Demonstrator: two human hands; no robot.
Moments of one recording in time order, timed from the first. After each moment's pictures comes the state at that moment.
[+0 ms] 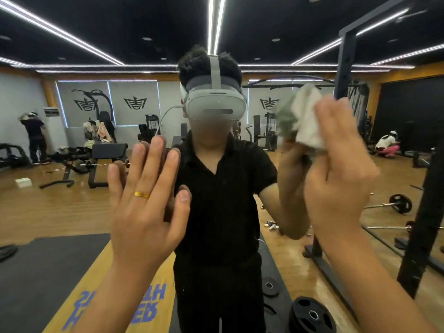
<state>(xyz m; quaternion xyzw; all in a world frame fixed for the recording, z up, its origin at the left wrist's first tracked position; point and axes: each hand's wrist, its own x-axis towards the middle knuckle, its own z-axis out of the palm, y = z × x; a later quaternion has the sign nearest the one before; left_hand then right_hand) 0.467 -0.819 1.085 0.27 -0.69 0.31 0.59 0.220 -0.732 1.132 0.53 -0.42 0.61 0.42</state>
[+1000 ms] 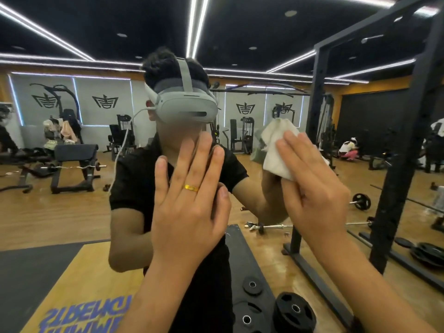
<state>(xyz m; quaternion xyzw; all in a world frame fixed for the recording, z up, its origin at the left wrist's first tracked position) 0.474 -0.819 1.082 0.26 -0.70 0.30 0.59 0.278 -0.736 1.101 0.59 -0.45 0.48 0.47</state>
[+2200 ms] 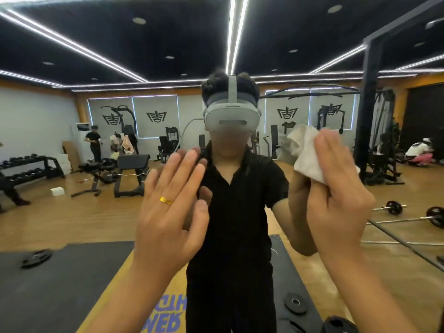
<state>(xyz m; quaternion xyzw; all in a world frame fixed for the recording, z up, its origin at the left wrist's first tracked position) 0.532 -0.815 1.098 0.21 -0.73 0.27 0.60 0.288 -0.758 1.107 0.55 -0.37 0.65 0.37</state>
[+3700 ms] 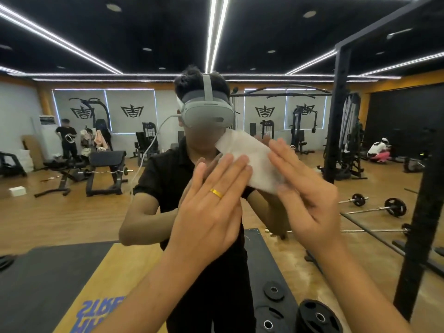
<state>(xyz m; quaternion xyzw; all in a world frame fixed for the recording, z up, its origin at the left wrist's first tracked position) 0.496 -0.802 1.093 0.15 -0.79 0.26 0.53 0.316 -0.732 1.104 0.71 -0.31 0.60 0.20</state>
